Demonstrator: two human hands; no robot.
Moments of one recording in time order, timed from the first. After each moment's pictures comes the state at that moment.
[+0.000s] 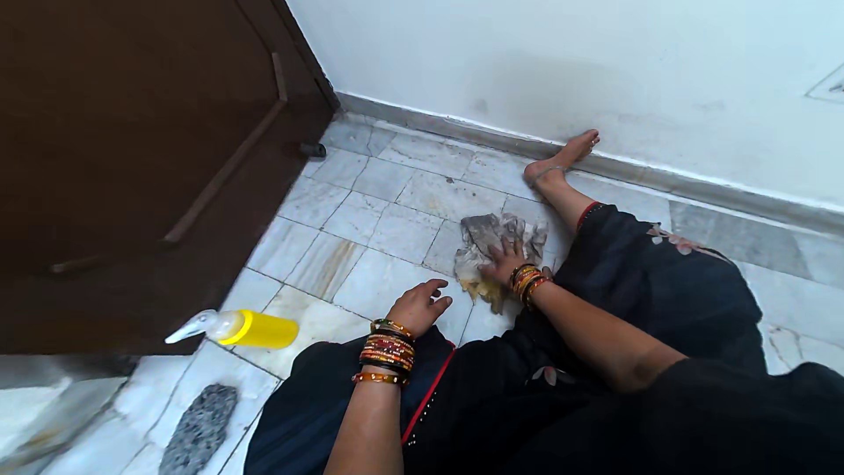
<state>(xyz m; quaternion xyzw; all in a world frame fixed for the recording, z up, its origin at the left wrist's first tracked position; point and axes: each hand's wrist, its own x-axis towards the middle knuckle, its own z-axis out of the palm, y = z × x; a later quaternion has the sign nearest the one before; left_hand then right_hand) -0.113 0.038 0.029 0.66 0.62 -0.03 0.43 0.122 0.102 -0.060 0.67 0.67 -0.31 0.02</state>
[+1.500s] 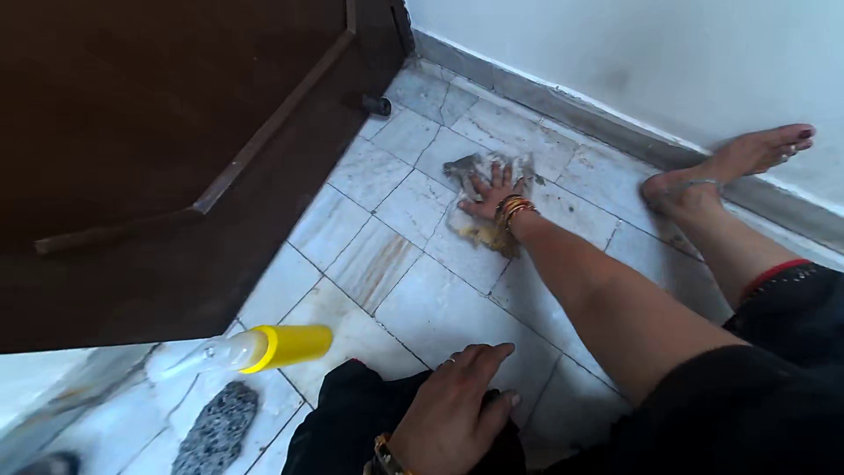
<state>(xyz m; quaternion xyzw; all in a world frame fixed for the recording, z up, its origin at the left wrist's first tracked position) -0.163 0.034 0.043 0.70 0.57 0.10 0.43 -0.074 0.350 -0.091 0.55 0.80 -0.23 0.03</state>
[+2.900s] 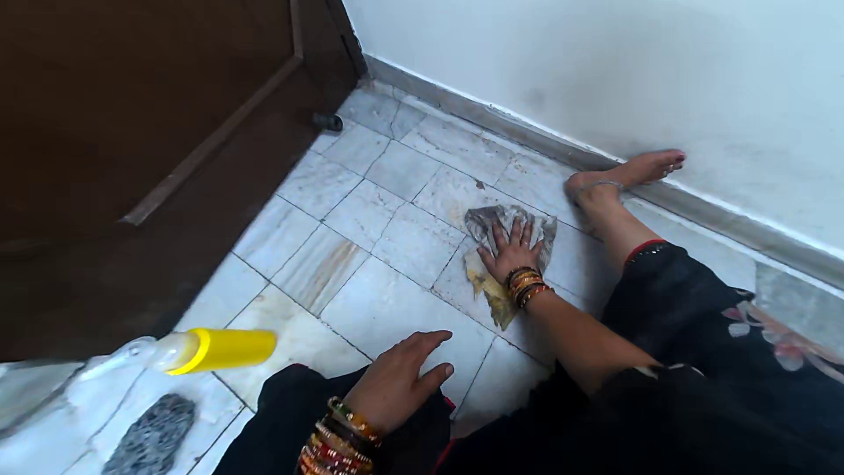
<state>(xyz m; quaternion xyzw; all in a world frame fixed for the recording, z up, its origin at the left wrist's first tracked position) -0.137 0.044 0.031 0.66 0.59 -0.03 0.47 0.079 0.222 -0.120 0.68 0.72 -0.17 -0.01</state>
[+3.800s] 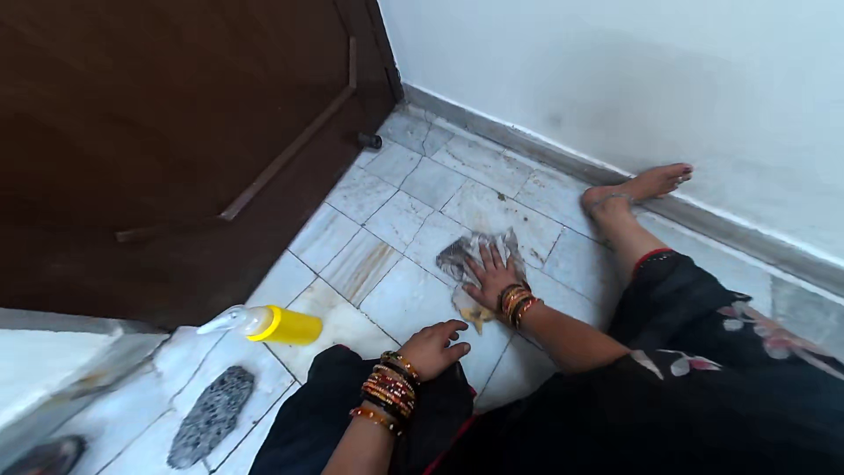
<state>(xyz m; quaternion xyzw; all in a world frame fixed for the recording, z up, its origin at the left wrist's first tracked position) -0.145 0.053 0.013 0.61 0.59 -0.07 0.53 0.025 0.171 -0.096 0.49 0.85 -0.21 0.02</state>
